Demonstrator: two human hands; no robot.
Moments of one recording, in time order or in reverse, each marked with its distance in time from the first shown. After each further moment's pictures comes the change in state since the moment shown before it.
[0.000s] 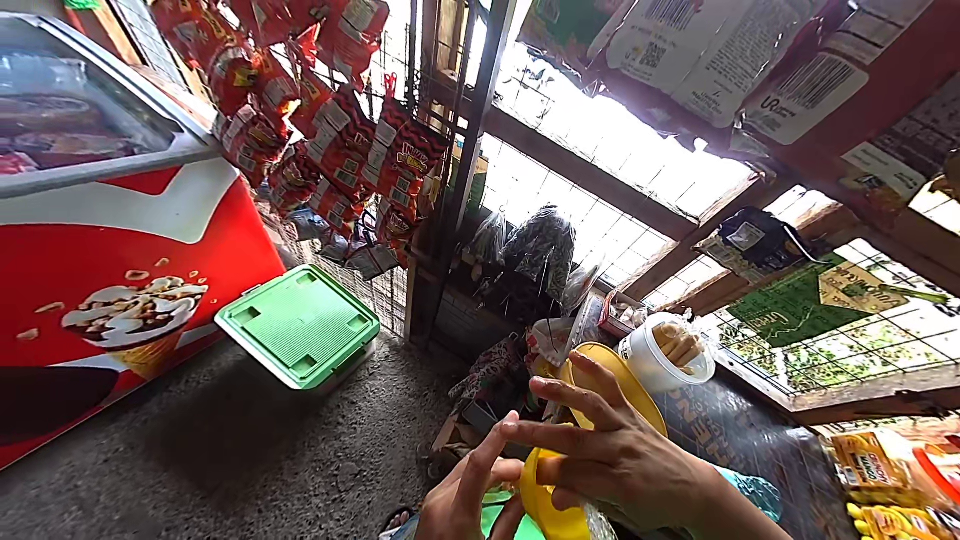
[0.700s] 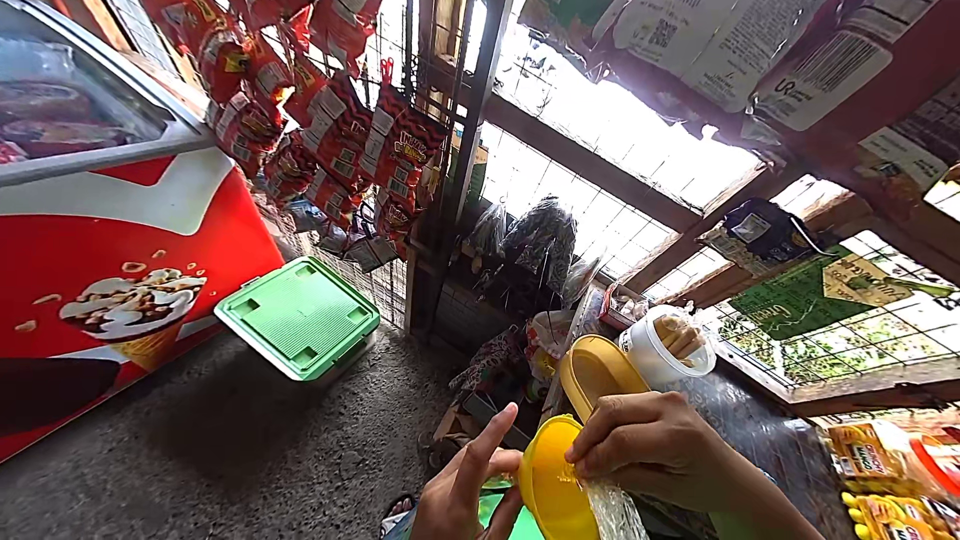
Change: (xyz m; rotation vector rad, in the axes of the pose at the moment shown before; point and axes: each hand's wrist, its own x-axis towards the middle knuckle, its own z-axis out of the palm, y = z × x) left_hand 0.002 0.001 -0.001 -0.030 0.009 -0.007; right_hand -0.009 0.004 -0.024 0.545 0.076 0.141
